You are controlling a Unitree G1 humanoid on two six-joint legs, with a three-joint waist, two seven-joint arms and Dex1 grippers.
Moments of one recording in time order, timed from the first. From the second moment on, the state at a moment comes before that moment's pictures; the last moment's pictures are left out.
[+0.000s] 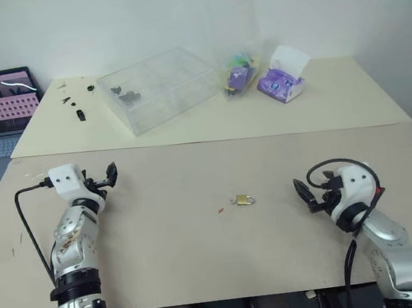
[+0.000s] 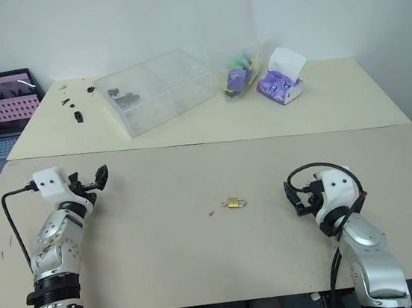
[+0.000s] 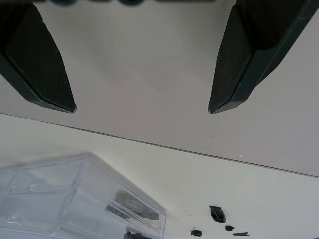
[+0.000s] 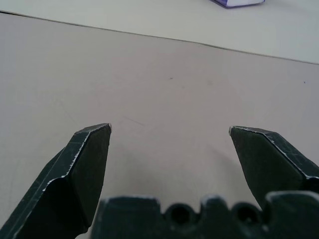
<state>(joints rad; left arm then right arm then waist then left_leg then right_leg) -0.38 0.37 0.37 0.31 -0.36 0.20 -0.26 0.05 -0.36 -0.22 -0.35 0.24 0.45 0.30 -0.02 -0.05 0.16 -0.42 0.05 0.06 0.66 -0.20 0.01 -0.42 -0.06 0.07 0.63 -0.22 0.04</state>
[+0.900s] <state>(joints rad) -0.16 0.71 0.02 -0.19 -0.47 0.27 -1.09 -0.33 -0.79 0.11 -0.30 0.40 0.42 1.15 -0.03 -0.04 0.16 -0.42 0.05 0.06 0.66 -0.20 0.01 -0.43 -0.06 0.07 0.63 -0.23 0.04</state>
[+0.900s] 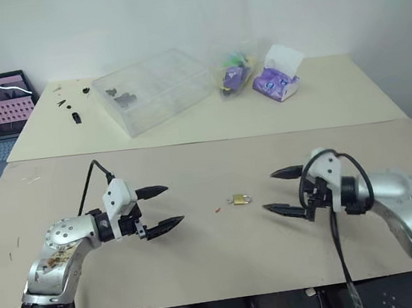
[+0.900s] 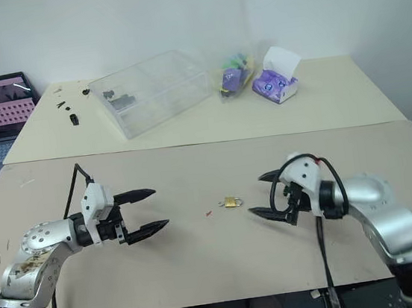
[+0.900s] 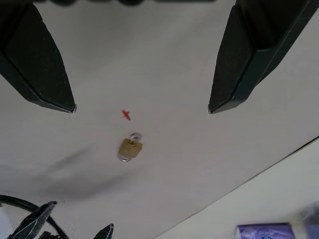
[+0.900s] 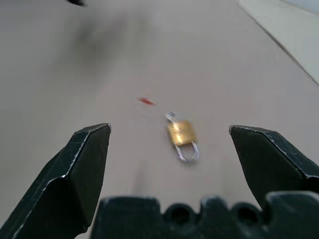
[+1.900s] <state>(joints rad) -0.13 0.72 0.03 -0.27 -0.47 0.31 -1.06 -0.55 -0.52 0.27 0.42 0.16 0.02 1.24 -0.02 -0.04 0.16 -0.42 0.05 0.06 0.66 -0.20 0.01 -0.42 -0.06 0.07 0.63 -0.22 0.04</state>
